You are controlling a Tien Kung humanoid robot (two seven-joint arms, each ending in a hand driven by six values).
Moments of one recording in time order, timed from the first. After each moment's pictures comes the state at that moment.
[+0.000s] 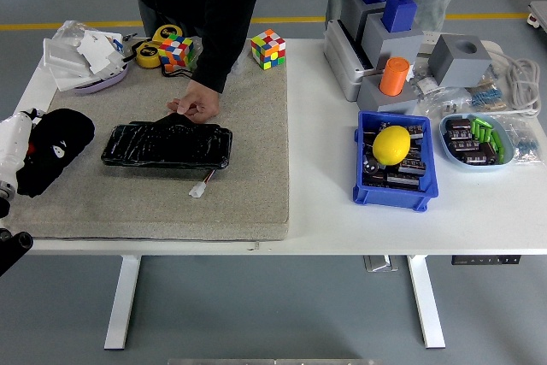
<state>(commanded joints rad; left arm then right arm) -0.42 0.51 -0.80 -0.80 1.57 0.65 0.00 0.09 -0.41 1.03 0.33 -0.39 -0.17 -0.17</state>
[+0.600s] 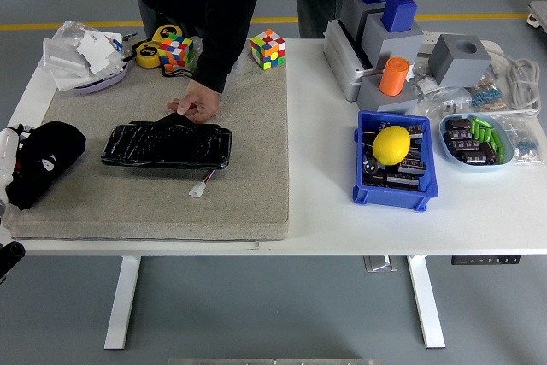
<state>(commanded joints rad) -0.39 0.49 -0.81 -0.75 1.47 0.65 -0.06 0.10 -0.41 1.03 0.33 -0.40 -0.17 -0.17</state>
